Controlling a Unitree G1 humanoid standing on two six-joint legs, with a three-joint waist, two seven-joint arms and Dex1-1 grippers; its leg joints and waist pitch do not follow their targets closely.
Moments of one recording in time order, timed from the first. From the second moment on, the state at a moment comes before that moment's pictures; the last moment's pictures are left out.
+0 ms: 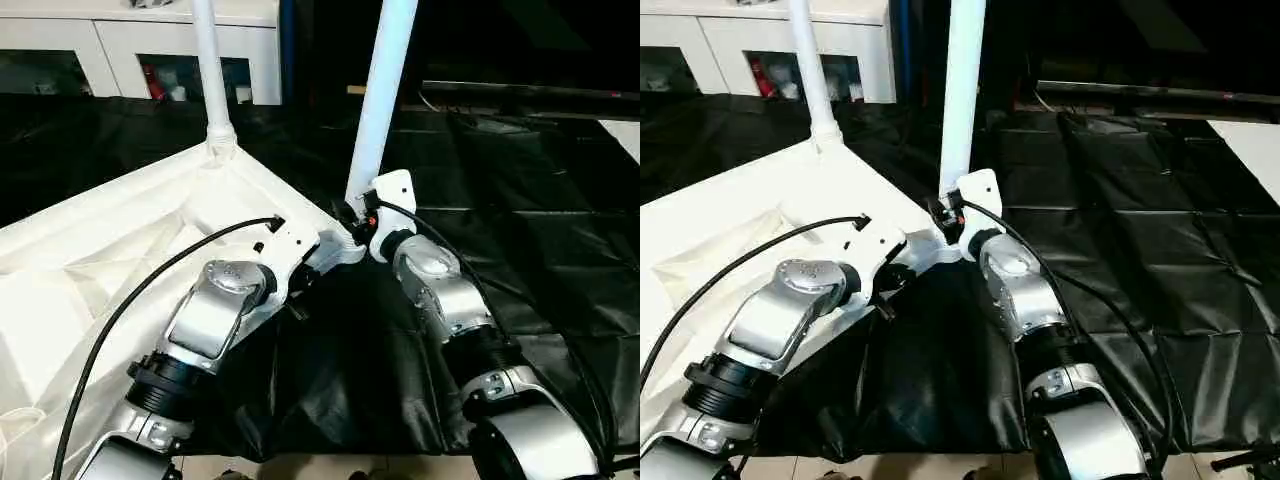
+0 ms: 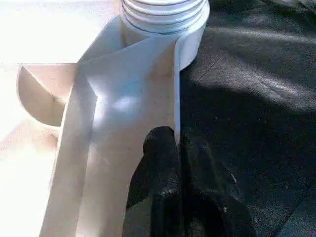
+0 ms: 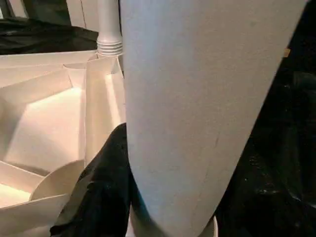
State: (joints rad) left arm -0.51 0.21 -0.27 0.09 0.10 0.84 -0.61; right arm -0.69 -0.01 0.09 0.70 0.09 0.07 0.28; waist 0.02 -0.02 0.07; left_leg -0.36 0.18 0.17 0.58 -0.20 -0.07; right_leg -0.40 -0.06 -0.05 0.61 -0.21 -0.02
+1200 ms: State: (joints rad) left arm -0.53 0.46 -0.33 0.31 -0.02 0.33 -1.16; right arm -0.51 -0.39 0.17 0.36 0.23 0.19 1.11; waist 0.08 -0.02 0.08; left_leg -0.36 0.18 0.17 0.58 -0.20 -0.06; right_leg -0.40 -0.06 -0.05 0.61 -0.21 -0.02
